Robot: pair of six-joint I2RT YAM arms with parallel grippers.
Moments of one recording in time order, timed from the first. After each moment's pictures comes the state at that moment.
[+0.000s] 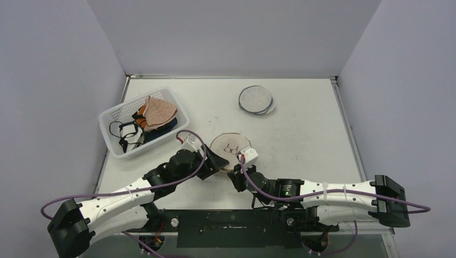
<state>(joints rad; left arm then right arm) -0.90 0.88 0.43 0.00 -0.04 -1.29 1.36 1.08 0.59 0.02 0.56 0.51</state>
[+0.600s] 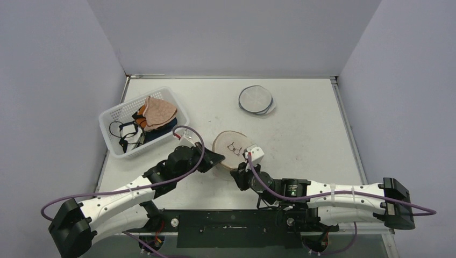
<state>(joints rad) -0.87 0.93 0.48 0.06 -0.10 -1.31 1.36 1.02 0.59 0.00 0.57 0.54</state>
